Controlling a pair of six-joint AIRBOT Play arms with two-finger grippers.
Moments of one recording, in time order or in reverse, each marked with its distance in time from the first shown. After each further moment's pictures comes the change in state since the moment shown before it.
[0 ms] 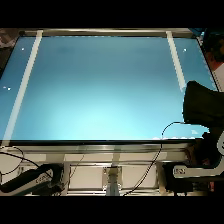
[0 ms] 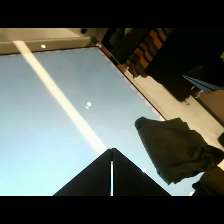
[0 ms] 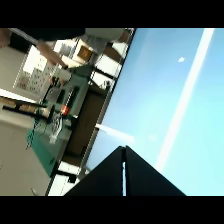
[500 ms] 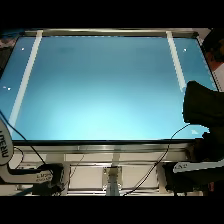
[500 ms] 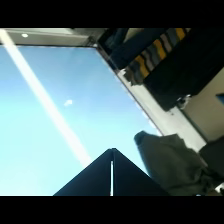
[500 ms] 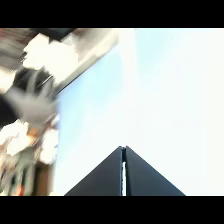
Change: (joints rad) left arm -0.064 -0.229 0.000 -0.034 0.153 0.035; right arm -0.377 -0.082 0.000 -0.103 0.012 0.013
